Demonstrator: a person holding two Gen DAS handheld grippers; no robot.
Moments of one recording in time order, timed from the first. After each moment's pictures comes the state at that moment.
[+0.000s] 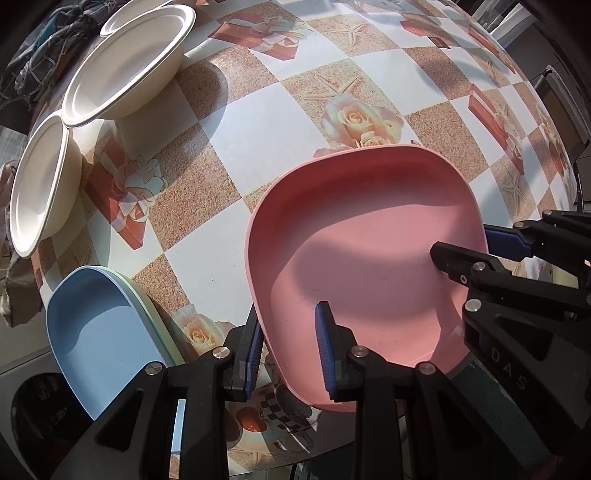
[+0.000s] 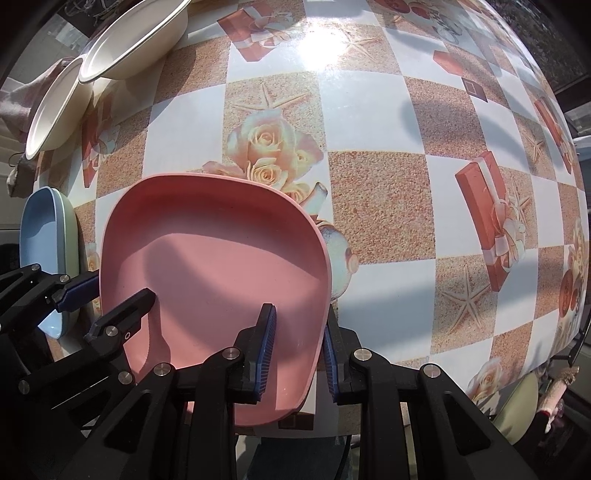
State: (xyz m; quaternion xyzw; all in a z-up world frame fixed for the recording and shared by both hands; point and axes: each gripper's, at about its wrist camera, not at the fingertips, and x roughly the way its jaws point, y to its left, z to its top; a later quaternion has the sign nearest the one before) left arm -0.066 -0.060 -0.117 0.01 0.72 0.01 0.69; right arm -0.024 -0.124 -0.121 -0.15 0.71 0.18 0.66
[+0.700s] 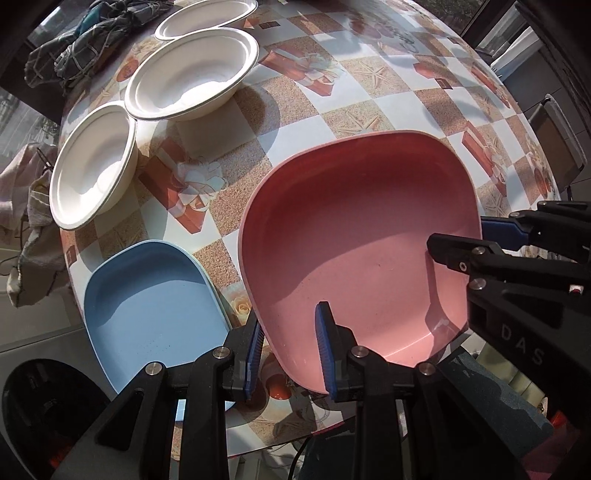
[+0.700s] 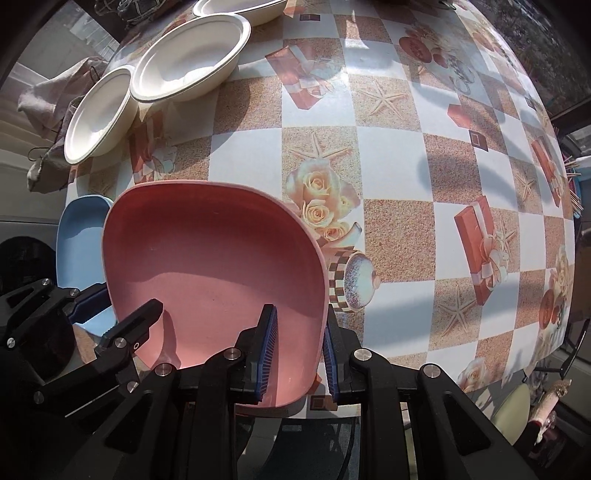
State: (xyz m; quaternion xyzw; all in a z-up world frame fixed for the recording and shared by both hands) left arm -0.075 -0.041 -0.064 -0.03 0.70 0.03 0.72; right arm -0.018 -0.101 -0.070 -0.15 0.70 0.20 0.67
